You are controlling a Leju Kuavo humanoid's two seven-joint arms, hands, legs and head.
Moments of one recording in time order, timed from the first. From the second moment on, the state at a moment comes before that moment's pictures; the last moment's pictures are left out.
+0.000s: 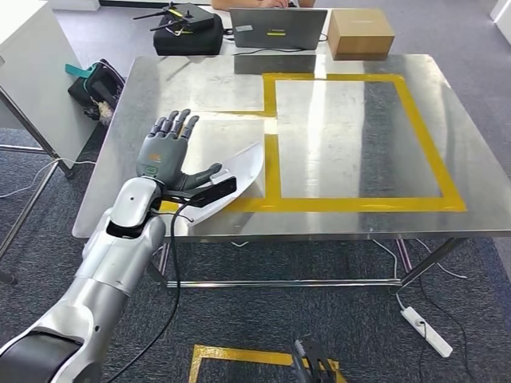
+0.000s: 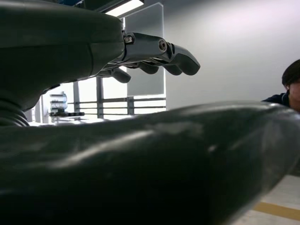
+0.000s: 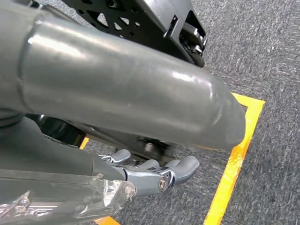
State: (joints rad) left arm -0.68 -0.21 -0.18 -0.76 -1.47 0.25 -0.05; right arm -0.17 0.29 -0.86 -0.24 0.97 0.14 -0.20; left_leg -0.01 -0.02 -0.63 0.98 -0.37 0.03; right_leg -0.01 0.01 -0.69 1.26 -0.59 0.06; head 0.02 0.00
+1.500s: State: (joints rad) left arm -0.54 -0.12 -0.09 -0.86 -1.43 0.27 -0.16; right arm -0.18 0.28 -0.86 -0.23 0.98 0.14 -0.20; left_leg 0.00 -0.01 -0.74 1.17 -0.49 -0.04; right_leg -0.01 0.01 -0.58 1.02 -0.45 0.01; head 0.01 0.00
